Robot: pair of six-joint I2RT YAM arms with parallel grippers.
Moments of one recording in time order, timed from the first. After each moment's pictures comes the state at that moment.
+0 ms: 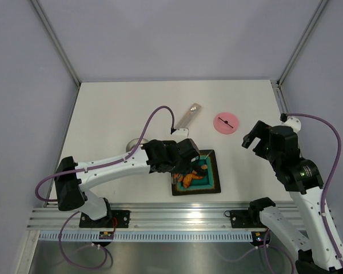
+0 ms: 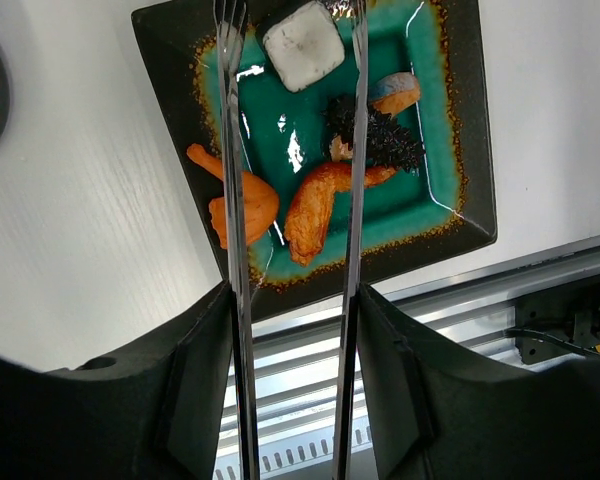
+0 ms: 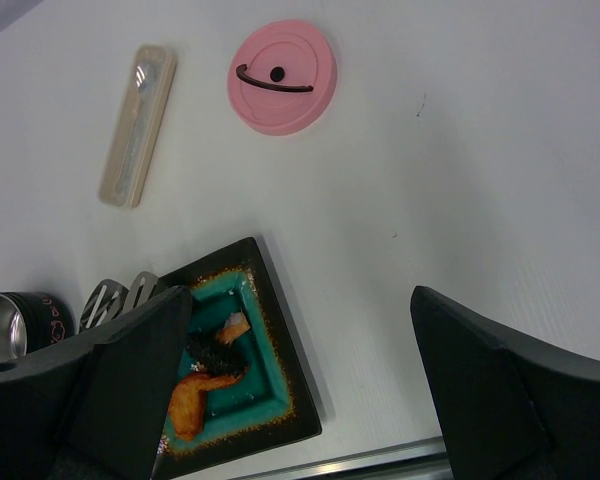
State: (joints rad) left arm -1.19 1.53 1.34 -0.92 -0.37 -0.96; right arm 0.28 0.72 1.05 -0.93 0.30 0.60
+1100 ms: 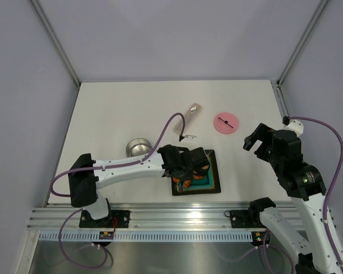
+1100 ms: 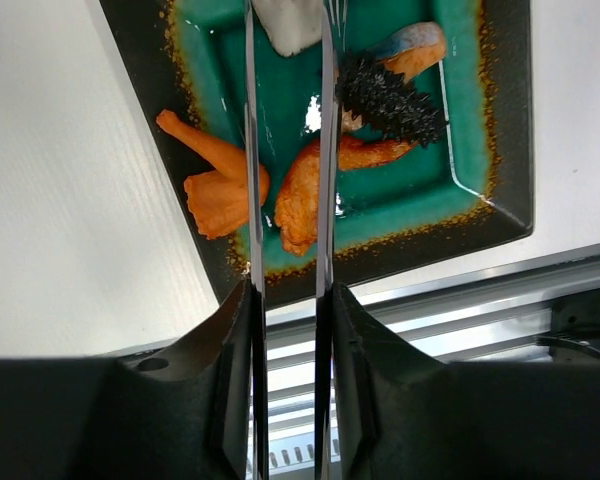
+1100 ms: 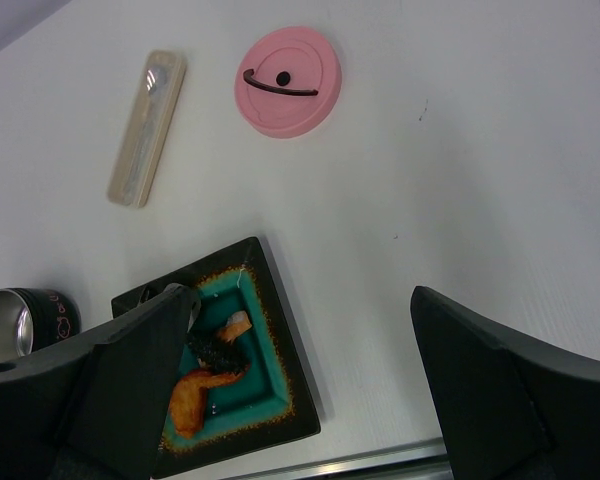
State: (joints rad) left arm -1.25 1.65 1.38 -0.95 -0.38 -1.02; right arm 0.28 0.67 1.04 -0.93 0.30 0.59
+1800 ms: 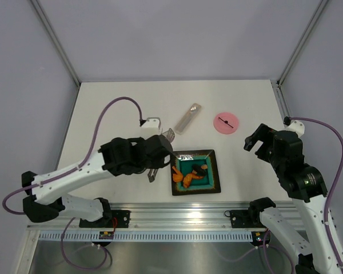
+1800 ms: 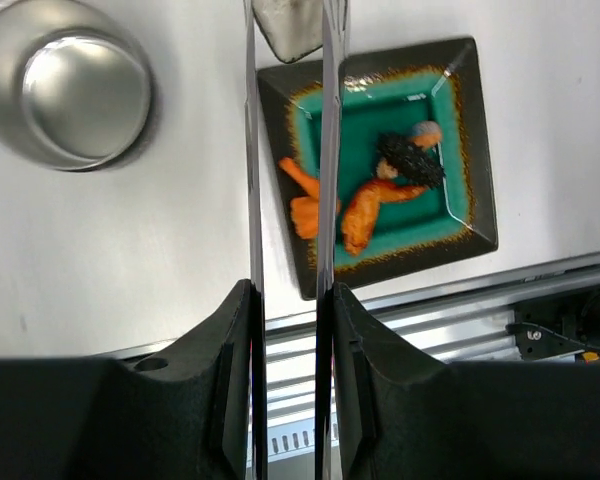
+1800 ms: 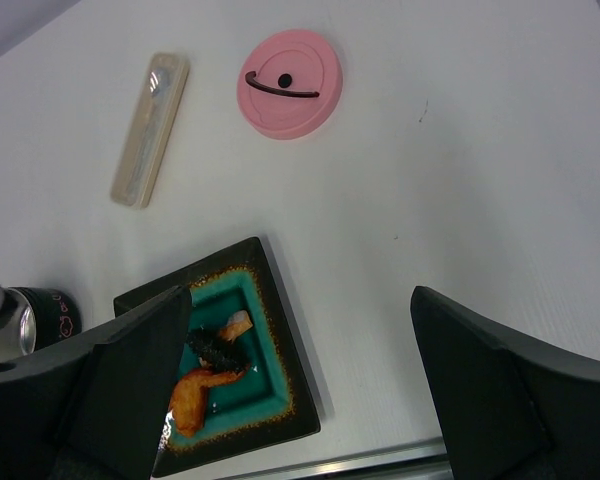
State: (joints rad) left arm -1.21 1.31 1.43 -1.16 -0.54 -0.99; right arm 0.28 0.66 1.04 -0.94 0.30 0.59
